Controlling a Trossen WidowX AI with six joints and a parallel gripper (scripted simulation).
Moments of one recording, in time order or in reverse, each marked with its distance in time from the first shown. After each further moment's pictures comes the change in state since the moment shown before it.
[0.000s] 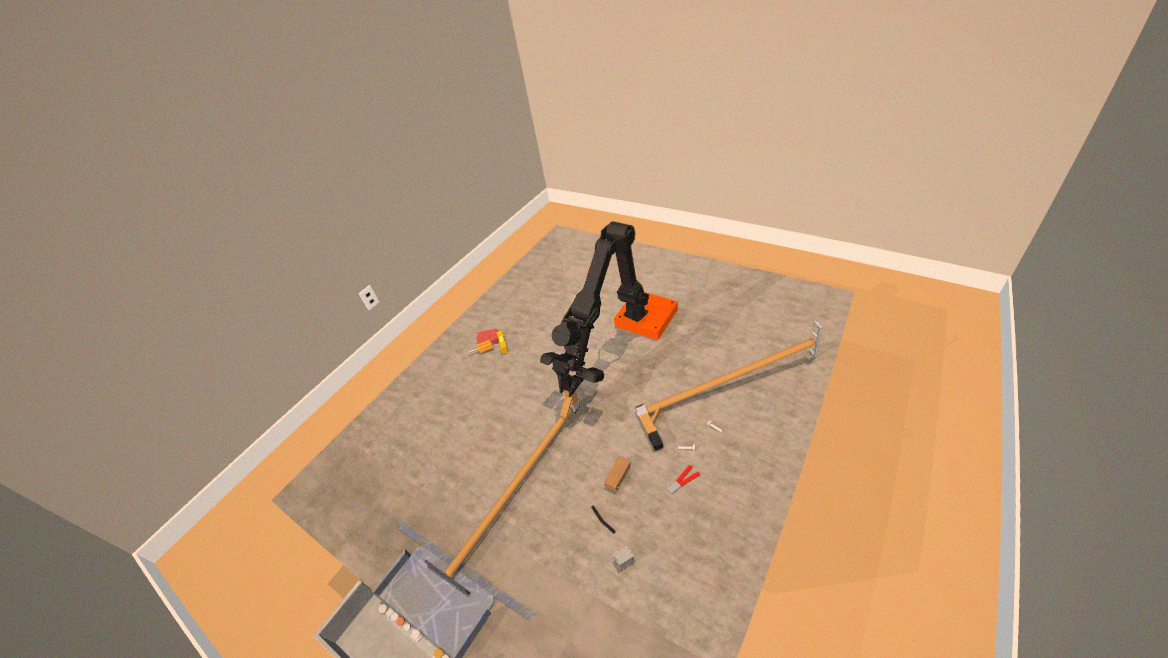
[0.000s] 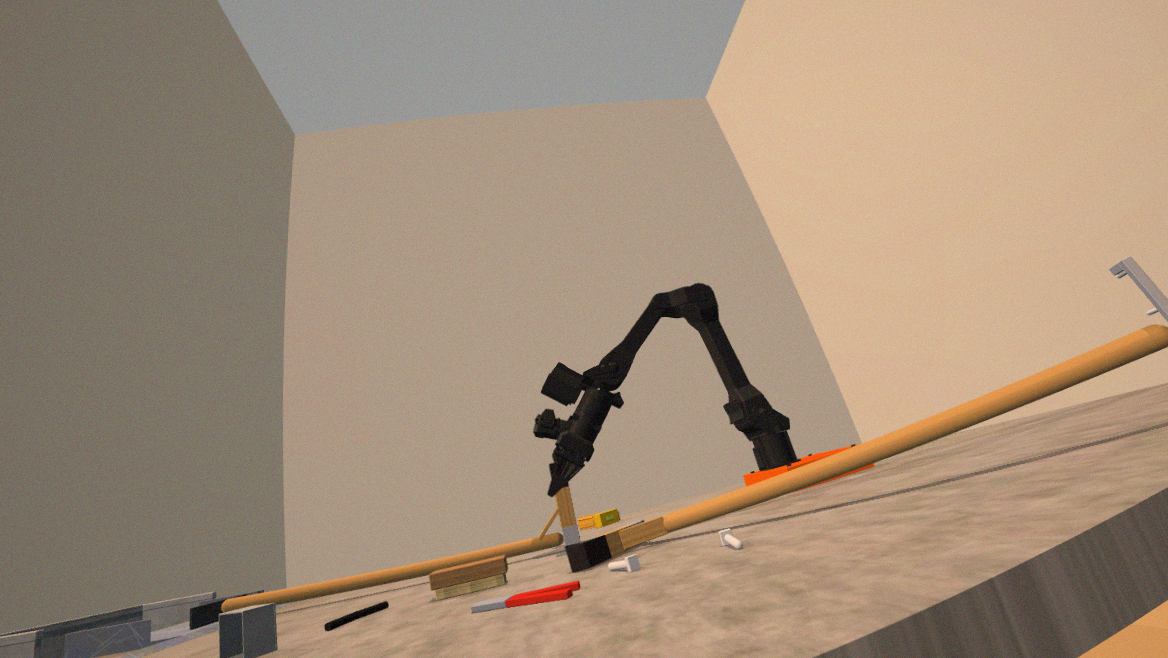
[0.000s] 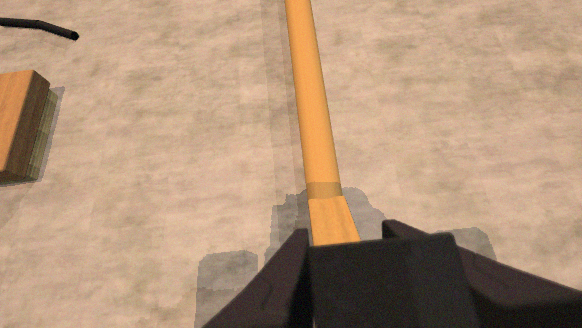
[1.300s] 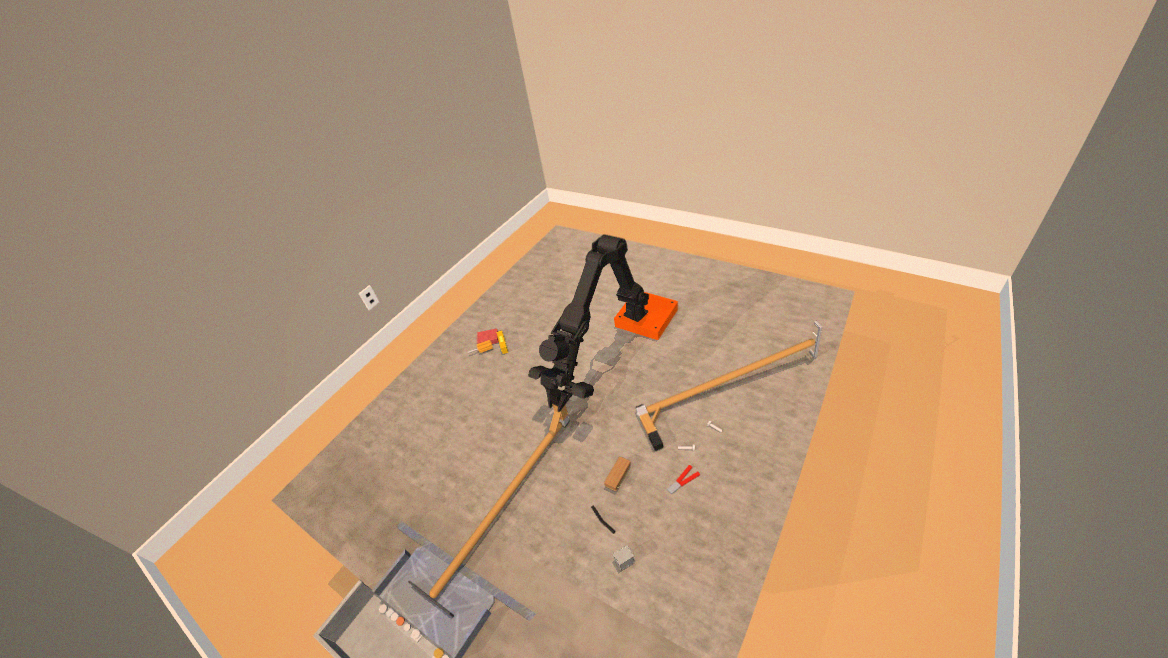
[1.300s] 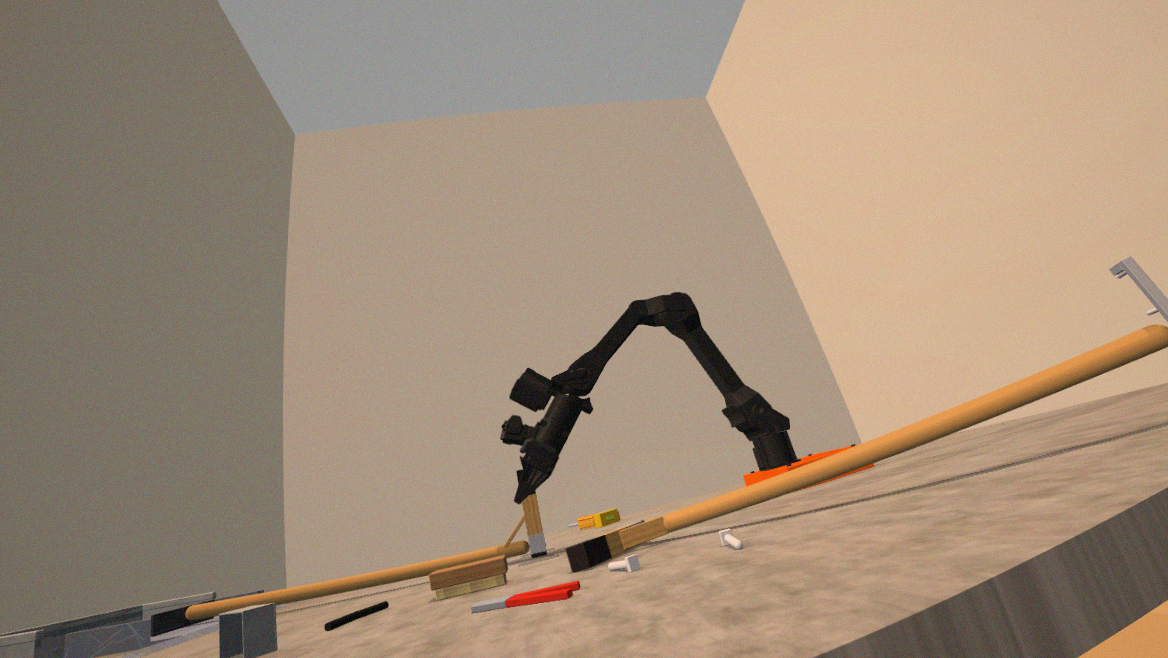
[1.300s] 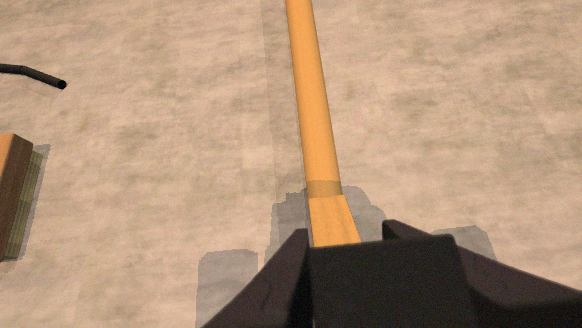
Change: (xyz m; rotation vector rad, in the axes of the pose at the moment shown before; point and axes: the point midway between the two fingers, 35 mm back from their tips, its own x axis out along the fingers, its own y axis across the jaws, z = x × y) arm 0.035 0.001 0.048 0.000 -0.002 0.001
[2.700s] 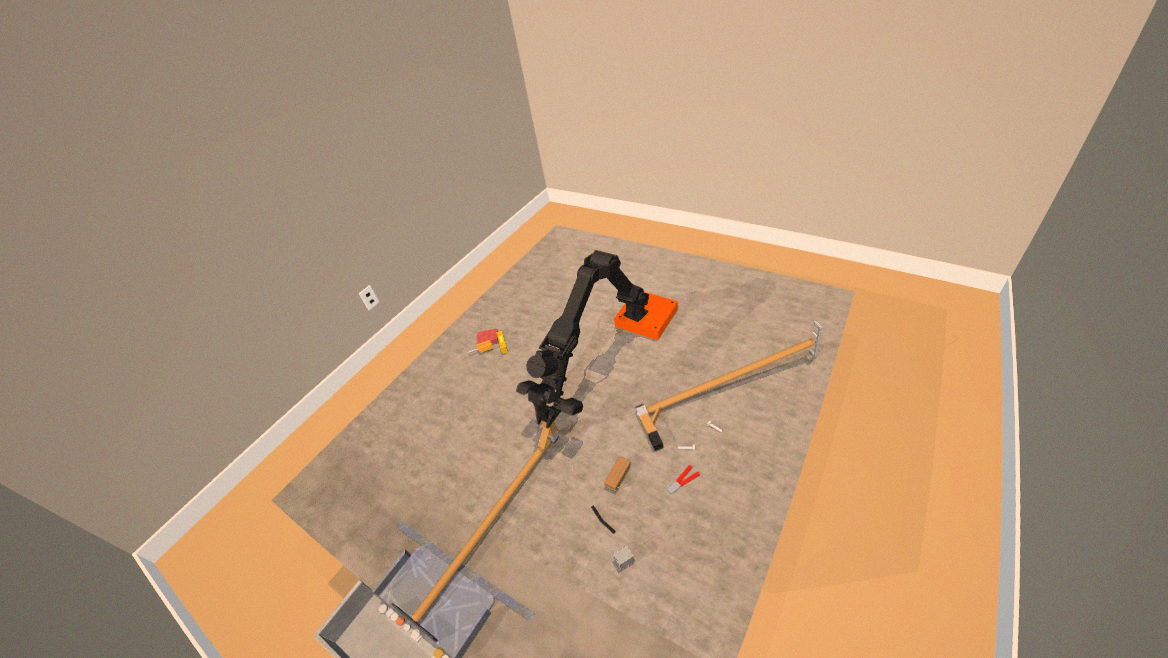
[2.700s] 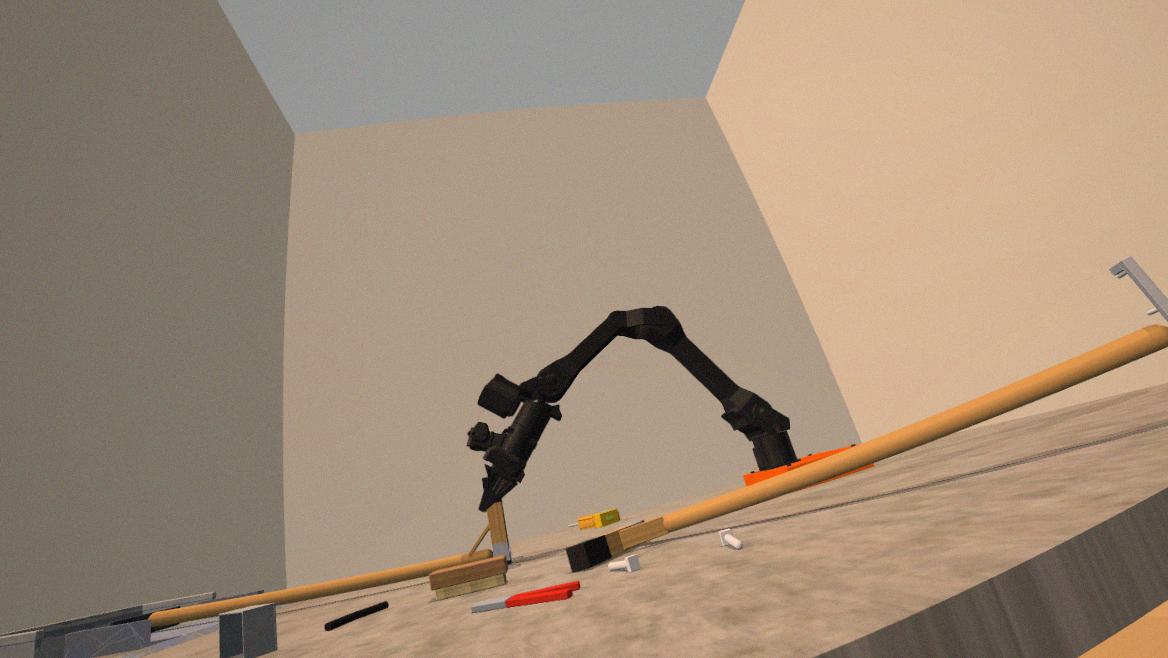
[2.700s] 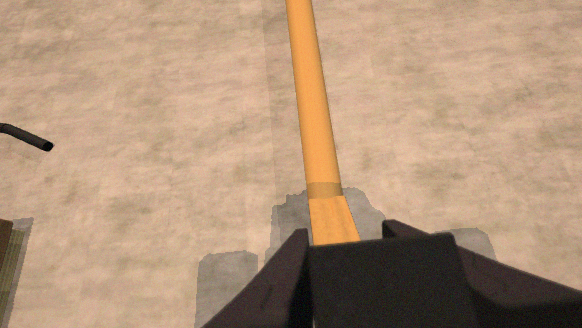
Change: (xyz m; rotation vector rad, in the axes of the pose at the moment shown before) arm 0.037 0.002 0.047 0.000 -0.010 0.000
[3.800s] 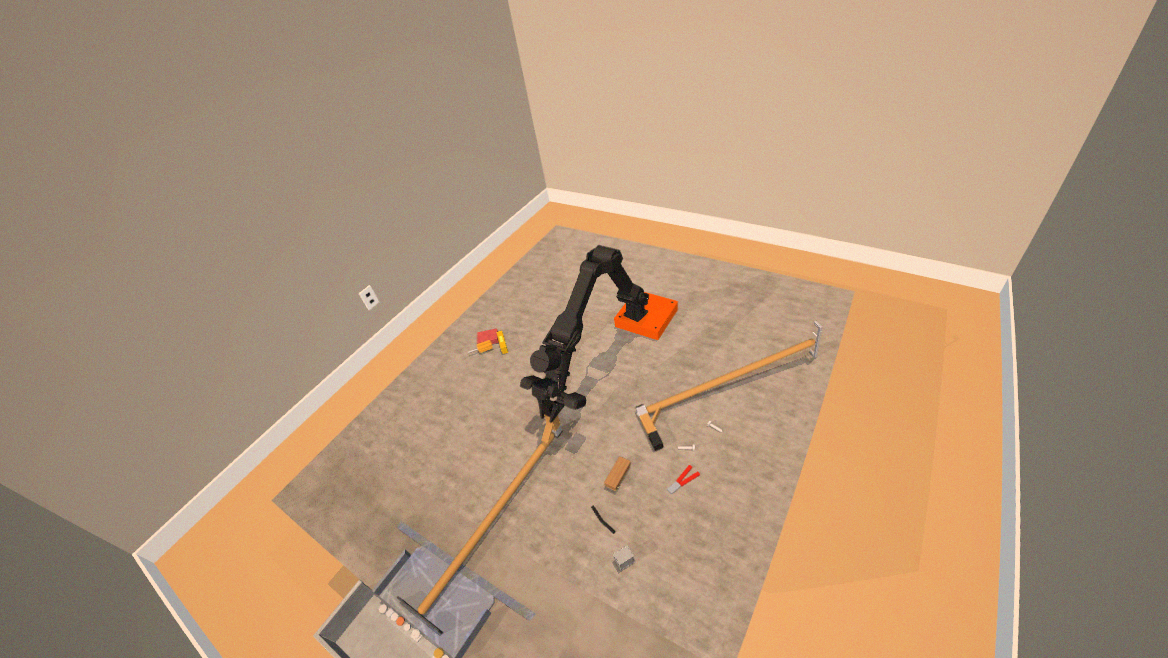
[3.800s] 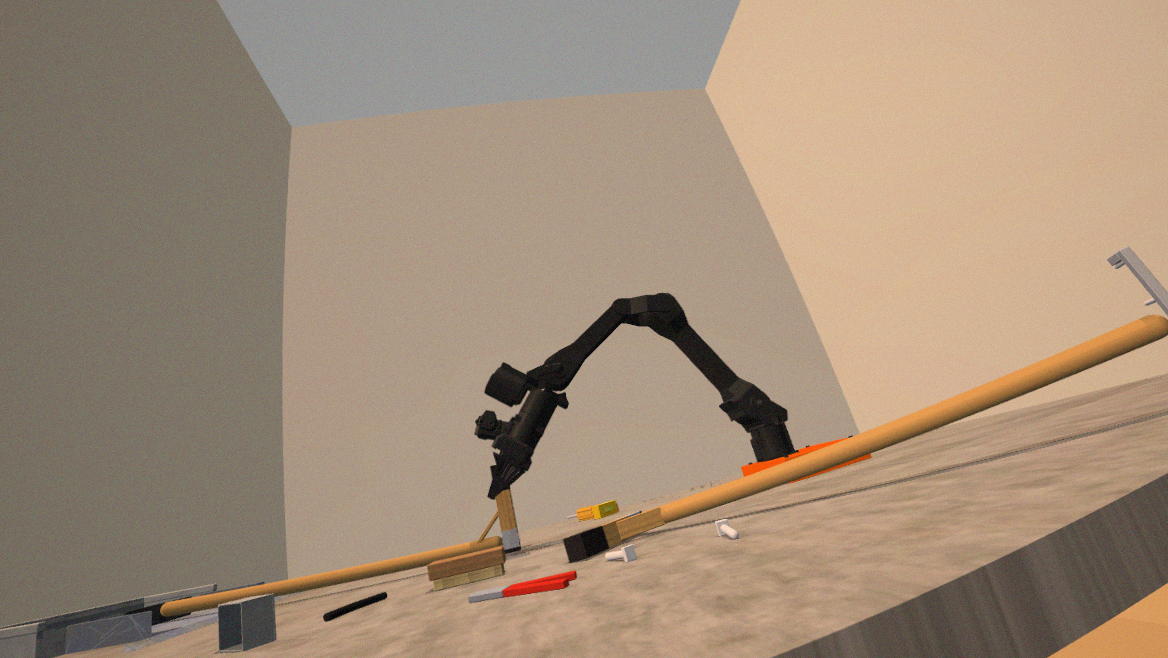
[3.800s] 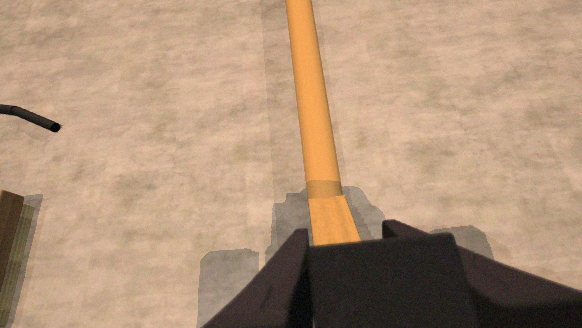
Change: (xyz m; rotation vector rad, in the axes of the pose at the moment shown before) arm -0.014 0.000 -0.011 0.000 0.006 0.000
